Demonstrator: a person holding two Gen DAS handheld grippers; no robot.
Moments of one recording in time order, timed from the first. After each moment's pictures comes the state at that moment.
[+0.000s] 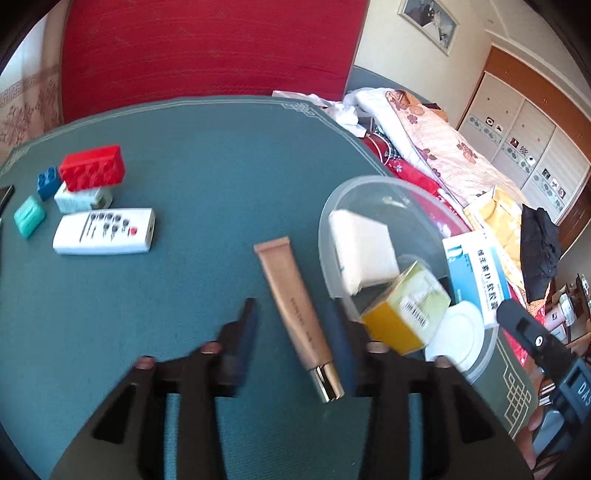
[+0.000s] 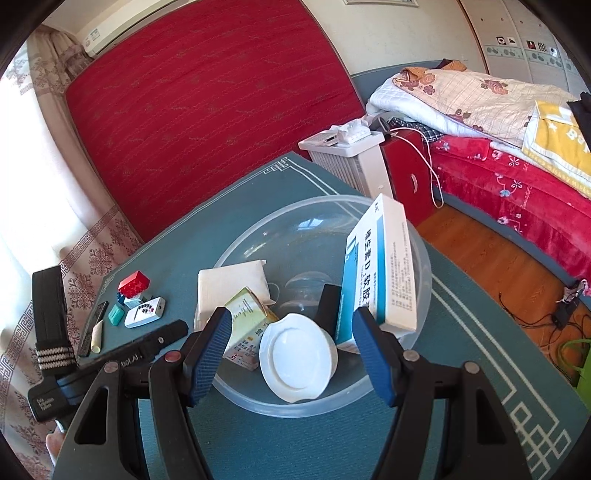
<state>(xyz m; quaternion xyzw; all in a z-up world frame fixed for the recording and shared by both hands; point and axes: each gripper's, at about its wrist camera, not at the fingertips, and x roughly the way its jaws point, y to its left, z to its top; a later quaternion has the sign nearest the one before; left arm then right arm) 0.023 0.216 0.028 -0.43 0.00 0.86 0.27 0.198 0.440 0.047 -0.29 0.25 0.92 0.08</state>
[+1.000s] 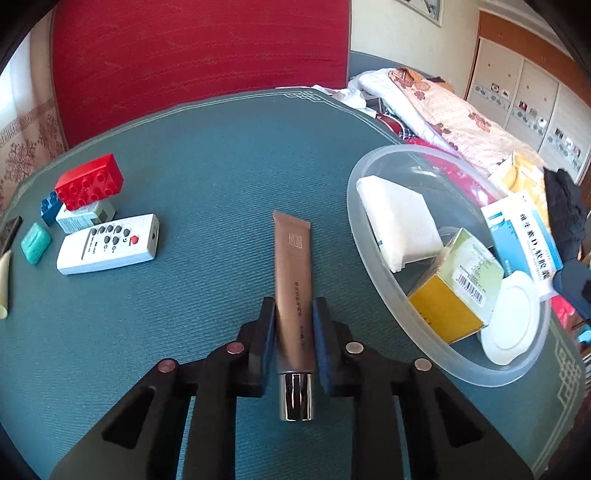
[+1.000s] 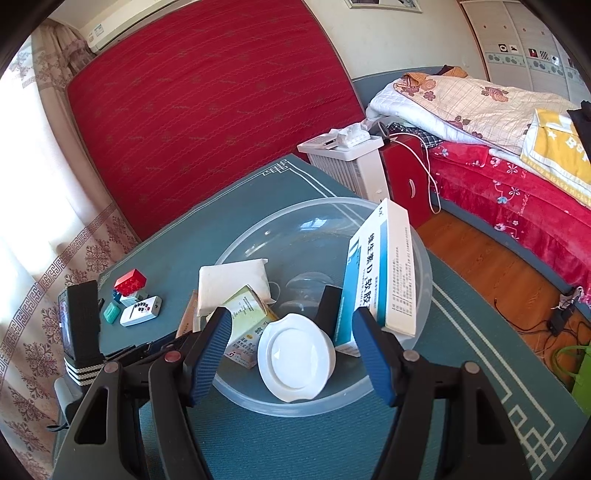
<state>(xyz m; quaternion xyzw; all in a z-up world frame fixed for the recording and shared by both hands) 0.014 0.233 0.011 -0.41 0.08 0.87 0.25 0.200 0.434 0.050 -0.28 0.23 0.93 0.10</state>
